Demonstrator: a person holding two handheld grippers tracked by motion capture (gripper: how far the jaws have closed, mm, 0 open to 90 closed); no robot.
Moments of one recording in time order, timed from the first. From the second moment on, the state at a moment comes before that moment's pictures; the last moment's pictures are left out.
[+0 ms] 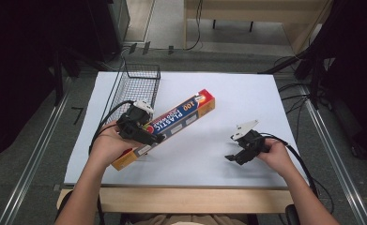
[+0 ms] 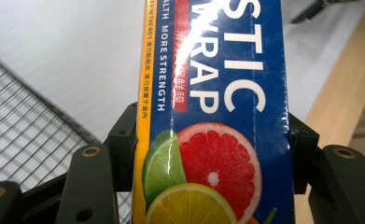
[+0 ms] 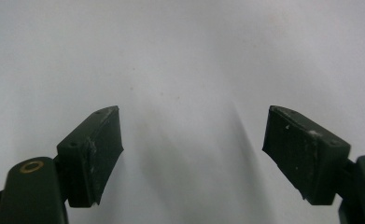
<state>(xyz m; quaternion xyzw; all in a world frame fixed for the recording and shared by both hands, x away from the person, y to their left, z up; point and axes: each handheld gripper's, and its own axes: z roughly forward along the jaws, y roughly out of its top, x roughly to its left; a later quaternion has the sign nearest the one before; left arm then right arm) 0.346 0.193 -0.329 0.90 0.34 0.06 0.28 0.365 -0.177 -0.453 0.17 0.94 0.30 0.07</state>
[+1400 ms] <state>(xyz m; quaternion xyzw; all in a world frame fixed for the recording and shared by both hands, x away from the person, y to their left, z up) 0.427 0.243 -0.319 0.78 0.55 0.16 0.23 0.363 -0.173 -0.449 0.17 0.94 0.29 0.09</state>
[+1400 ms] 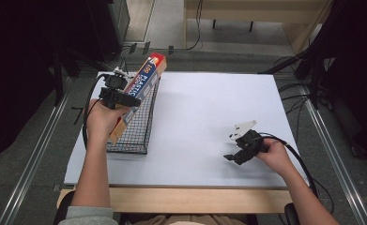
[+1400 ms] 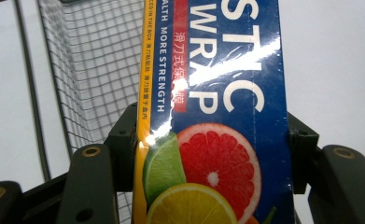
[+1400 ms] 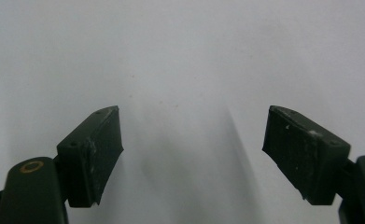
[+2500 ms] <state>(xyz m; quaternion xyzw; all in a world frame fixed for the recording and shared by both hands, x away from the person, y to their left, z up) 0.463 0.243 -0.368 0.74 0.62 0.18 0.18 0.359 -0.176 -0.449 0.16 0.94 0.29 0.09</state>
